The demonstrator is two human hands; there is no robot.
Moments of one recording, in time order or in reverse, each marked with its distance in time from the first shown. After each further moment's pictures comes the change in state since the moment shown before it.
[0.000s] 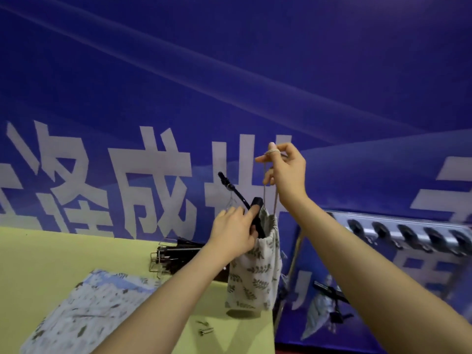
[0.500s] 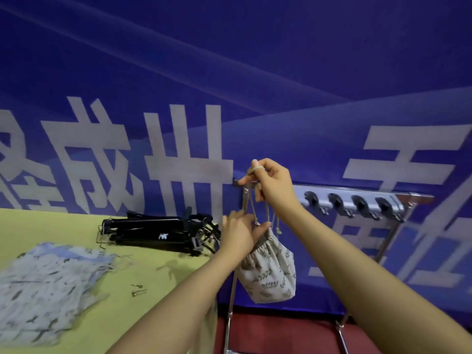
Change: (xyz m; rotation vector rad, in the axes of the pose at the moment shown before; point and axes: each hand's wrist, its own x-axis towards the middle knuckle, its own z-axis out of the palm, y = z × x) left_hand 0.018 0.224 0.080 -0.342 -0.093 -0.286; right_hand -0.040 0.027 -0.209 -0.043 -0.230 0.191
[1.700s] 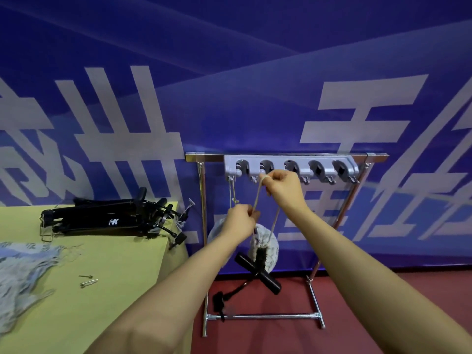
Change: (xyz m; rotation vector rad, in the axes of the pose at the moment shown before) left_hand 0.015 0.093 0.097 -0.382 -0.311 -0.169; right_hand -0.029 0.085 -0.152 -0.360 0.246 0.218
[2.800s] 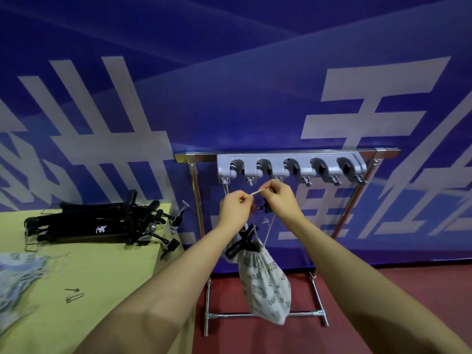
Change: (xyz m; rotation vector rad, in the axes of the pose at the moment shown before) left_hand 0.068 0.000 0.012 -0.303 0.144 0.033; right_hand 0.043 0.066 0.006 -0.013 -0.128 0.133
